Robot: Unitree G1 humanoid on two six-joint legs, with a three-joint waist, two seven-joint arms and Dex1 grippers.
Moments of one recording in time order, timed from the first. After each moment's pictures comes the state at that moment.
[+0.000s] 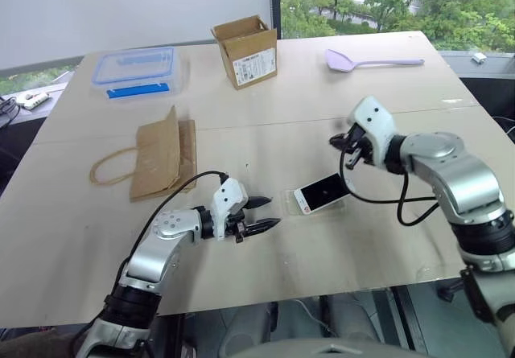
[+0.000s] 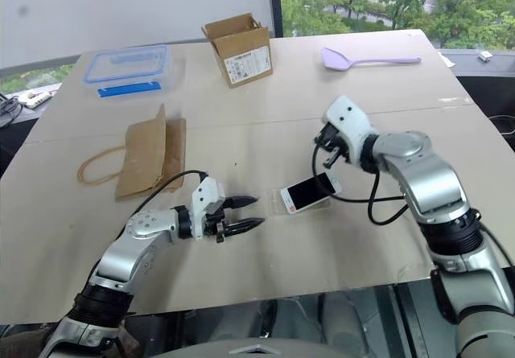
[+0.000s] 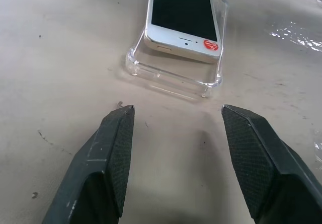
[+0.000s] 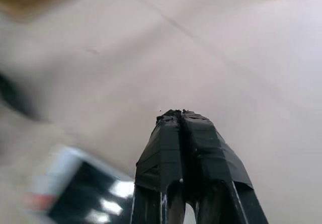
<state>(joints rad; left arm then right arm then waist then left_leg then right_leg) -0.14 0.54 -0.14 -0.08 -0.32 0.27 -1.01 -0.67 -0.62 0.23 -0.21 0.14 0.85 0.72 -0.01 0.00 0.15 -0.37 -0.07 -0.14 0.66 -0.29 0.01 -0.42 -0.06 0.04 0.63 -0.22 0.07</state>
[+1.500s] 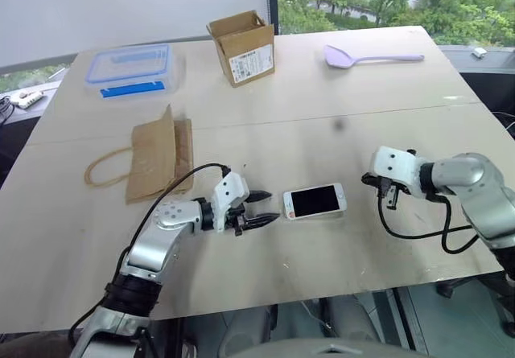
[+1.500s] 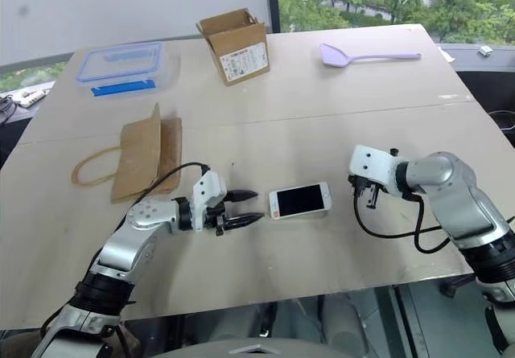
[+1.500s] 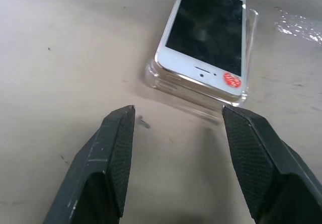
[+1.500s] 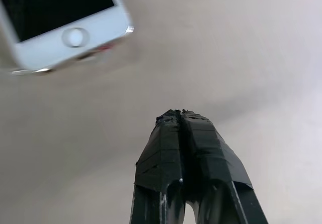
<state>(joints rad) -0.21 0.56 -0.15 -0.02 -0.30 0.23 -1.03 -0.41 -0.86 0.25 -0.31 -0.03 0.57 1.02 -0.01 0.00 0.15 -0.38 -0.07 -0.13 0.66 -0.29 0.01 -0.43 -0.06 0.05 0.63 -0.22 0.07</state>
